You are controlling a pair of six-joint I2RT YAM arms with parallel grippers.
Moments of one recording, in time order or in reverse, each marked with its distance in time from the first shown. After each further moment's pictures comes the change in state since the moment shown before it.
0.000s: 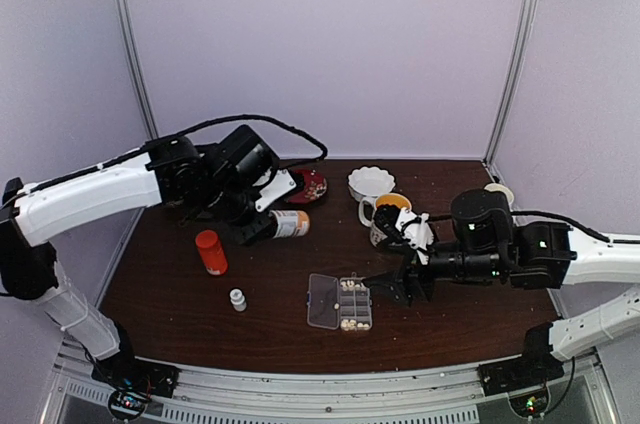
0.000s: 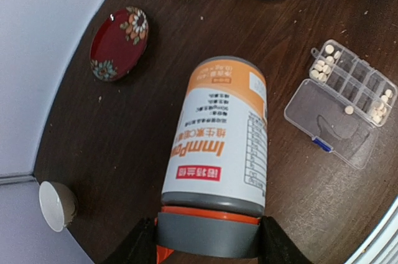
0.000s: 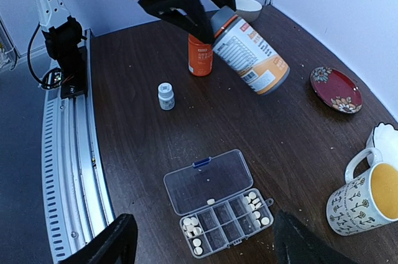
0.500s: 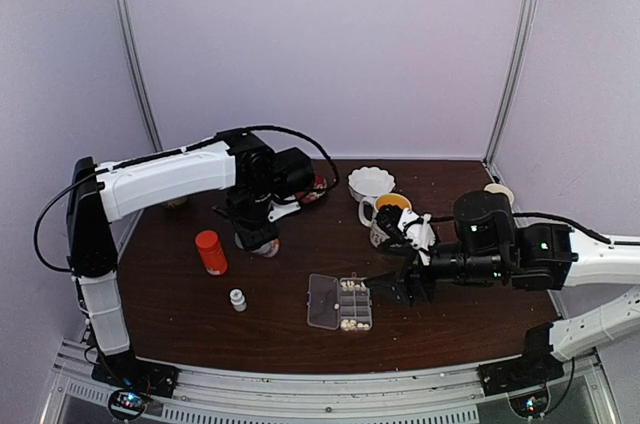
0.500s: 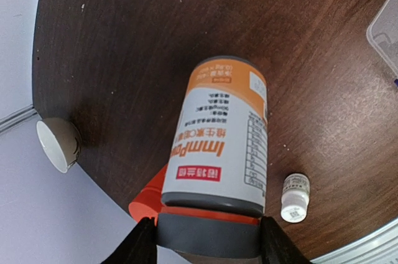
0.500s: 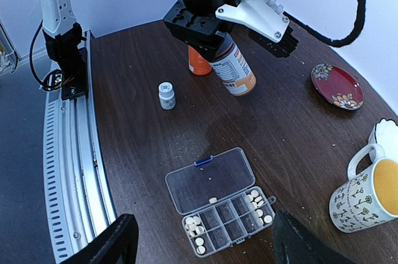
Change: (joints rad) left arm 0.070 0.422 0.325 -0.435 -0.116 -0.112; right arm 0.000 0.000 -0.010 0.004 -0.001 0.022
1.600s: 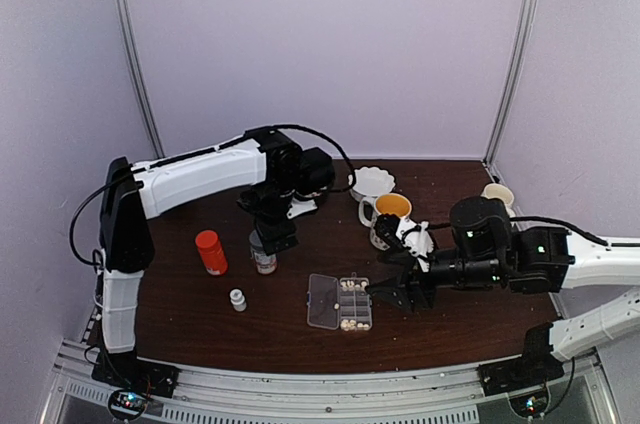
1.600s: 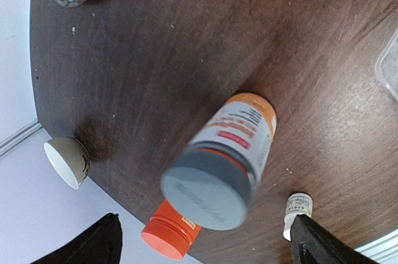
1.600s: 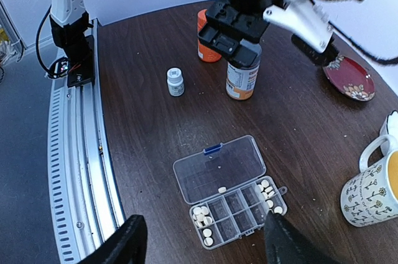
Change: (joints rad) left arm 0.000 0.223 0.257 -0.120 -0.022 0.045; right arm 0.000 -0.006 -0.031 -0.004 -0.048 0.003
